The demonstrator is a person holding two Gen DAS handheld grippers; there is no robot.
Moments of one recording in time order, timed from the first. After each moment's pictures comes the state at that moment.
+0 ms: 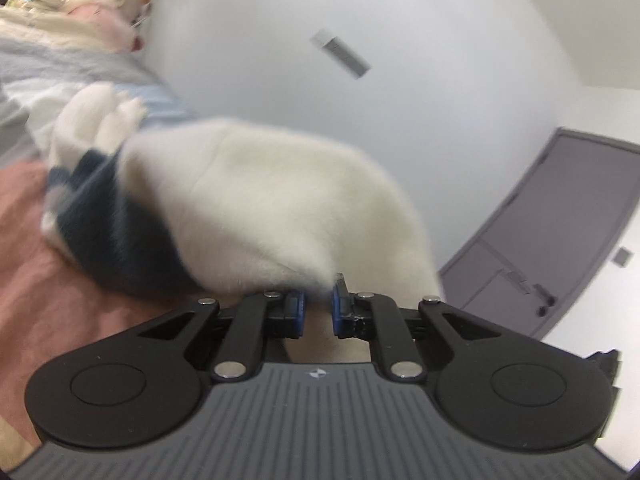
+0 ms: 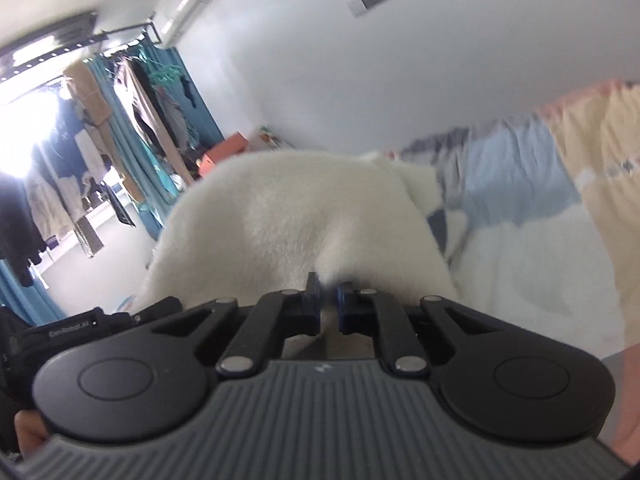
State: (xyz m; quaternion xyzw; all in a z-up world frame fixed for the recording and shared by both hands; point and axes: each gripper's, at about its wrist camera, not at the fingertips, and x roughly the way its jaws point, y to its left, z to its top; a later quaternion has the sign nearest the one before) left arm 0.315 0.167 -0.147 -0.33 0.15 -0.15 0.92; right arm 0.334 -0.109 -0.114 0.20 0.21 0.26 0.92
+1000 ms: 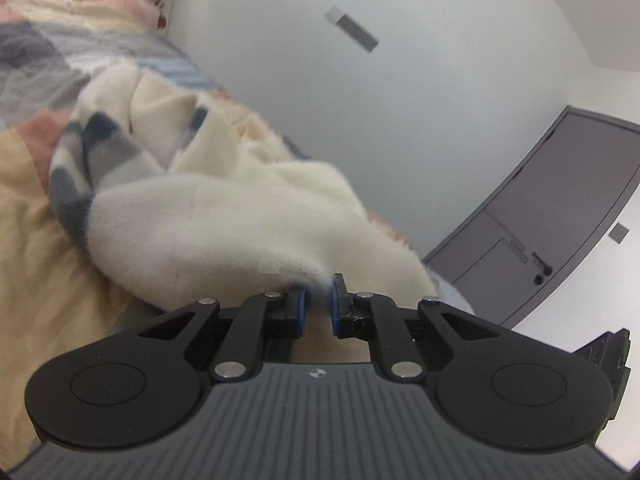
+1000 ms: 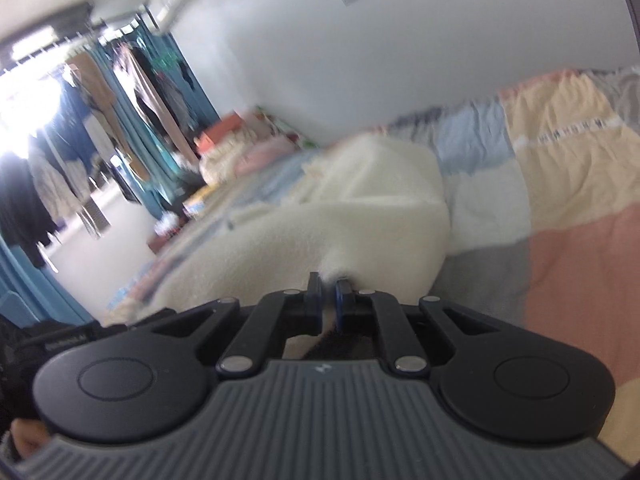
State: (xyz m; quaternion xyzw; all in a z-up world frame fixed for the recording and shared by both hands) left arm 0.159 0.109 -0.122 -0.33 0.23 -0.12 0.91; right arm 0.234 -0.134 -0.099 0.18 0.28 0.23 0.91
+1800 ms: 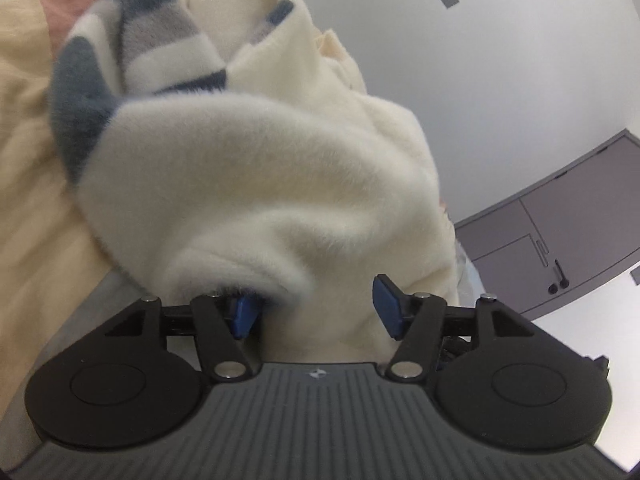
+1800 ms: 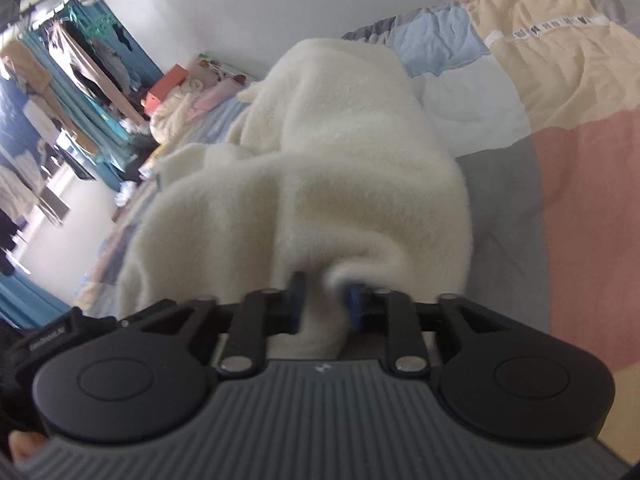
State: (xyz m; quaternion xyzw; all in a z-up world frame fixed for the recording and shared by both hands) left arm 0.211 0.135 -0.166 -0.42 0.33 -0.09 0.84; right arm 0.258 -0.120 -0.148 0.23 0.37 0.20 0.88
